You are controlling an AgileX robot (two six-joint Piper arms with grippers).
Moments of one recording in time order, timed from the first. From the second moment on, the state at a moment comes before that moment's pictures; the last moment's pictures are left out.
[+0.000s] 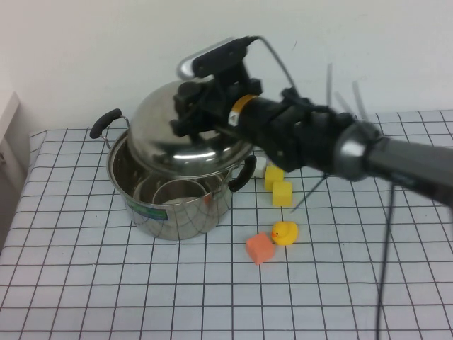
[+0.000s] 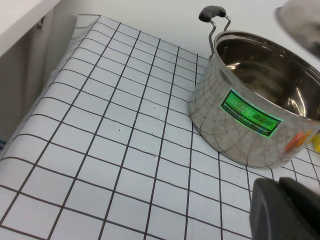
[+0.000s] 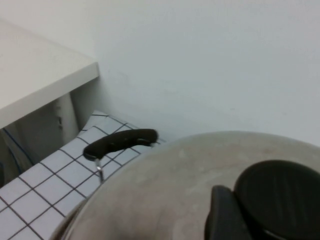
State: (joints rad) right arm 0.64 2.24 -1.78 -0.11 -0.12 0.08; left arm 0.06 -0.02 0.01 -0.19 0.37 -0.23
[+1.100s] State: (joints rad) right arm 0.70 2.51 -1.97 -0.03 -0.24 -0.01; left arm 0.06 -0.02 0.01 -0.19 0.37 -0.23
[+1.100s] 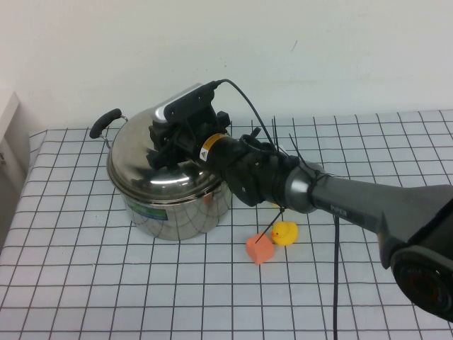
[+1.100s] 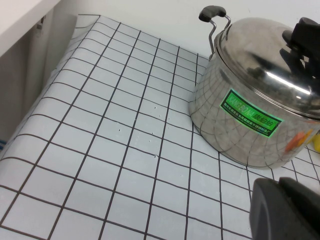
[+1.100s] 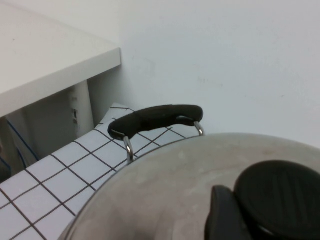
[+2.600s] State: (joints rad) right arm 0.70 2.50 -1.98 0.01 -0.21 0.03; left arm 0.06 -0.02 0.01 -0.19 0.37 -0.23
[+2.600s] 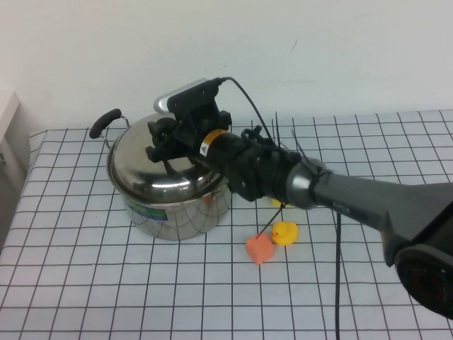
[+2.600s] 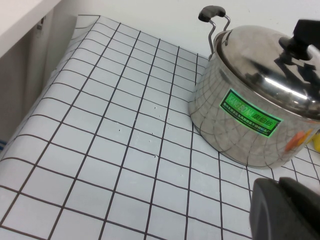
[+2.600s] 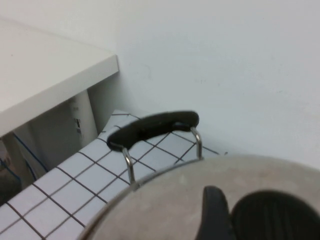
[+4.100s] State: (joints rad) right arm 0.70 0.87 -0.78 -0.29 0.42 -0.13; left arm 0.06 -0.02 0.01 -0.19 0.37 -0.23
